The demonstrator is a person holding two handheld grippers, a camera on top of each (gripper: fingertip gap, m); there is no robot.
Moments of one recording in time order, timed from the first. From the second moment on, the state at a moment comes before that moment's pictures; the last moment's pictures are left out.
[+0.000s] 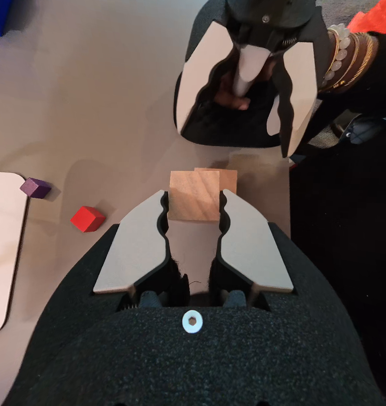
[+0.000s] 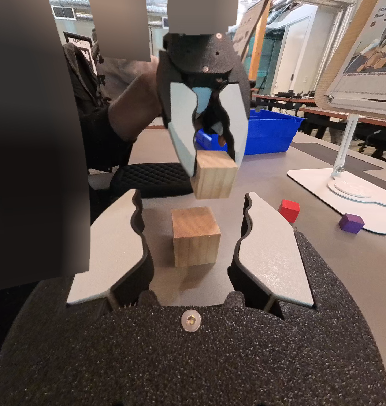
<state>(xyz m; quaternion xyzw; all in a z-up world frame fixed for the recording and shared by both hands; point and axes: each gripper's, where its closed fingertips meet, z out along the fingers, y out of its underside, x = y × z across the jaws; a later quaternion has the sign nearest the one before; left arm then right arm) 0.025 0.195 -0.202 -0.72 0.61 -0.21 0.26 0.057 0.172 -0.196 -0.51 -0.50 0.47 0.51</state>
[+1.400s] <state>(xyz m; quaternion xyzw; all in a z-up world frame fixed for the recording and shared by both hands) 0.032 0.200 -0.195 -0.71 0.57 -0.26 0.31 0.059 0.172 -0.195 -0.51 -0.49 0.47 0.52</state>
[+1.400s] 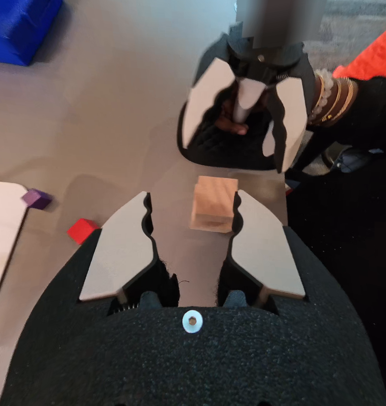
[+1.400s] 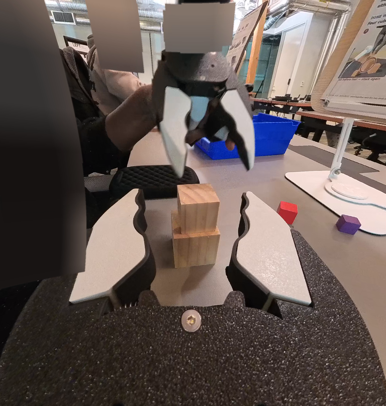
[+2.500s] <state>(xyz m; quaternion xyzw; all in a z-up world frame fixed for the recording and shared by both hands) -0.020 0.340 -0.290 -0.88 0.36 -0.13 0.27 0.059 0.170 -0.193 -0.50 -0.49 0.48 0.53</state>
